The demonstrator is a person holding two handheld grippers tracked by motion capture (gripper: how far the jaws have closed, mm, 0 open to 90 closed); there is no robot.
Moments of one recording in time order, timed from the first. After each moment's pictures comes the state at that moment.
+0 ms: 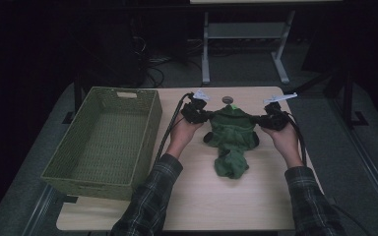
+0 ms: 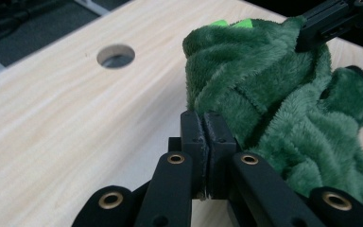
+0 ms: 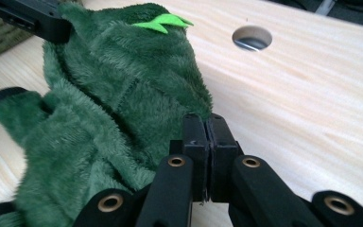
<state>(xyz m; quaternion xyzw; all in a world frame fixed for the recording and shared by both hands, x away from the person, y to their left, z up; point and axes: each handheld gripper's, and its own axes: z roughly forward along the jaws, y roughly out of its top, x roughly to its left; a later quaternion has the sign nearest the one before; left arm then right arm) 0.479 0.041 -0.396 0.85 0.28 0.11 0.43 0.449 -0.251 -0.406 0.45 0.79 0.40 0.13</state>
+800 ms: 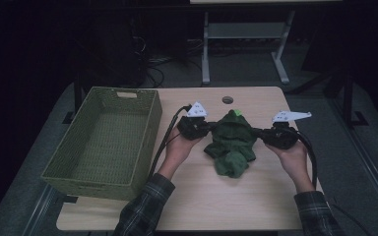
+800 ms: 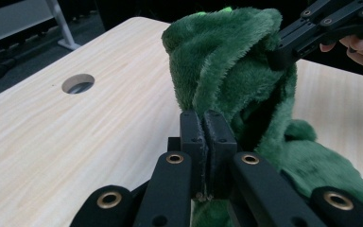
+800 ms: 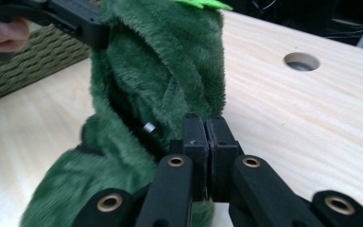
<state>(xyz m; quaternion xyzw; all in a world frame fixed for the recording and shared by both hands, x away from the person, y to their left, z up) 0.405 0.052 -0.387 0.84 0.22 0.12 0.48 0.375 -0.253 -0.400 0.37 0.79 0.47 0.14</state>
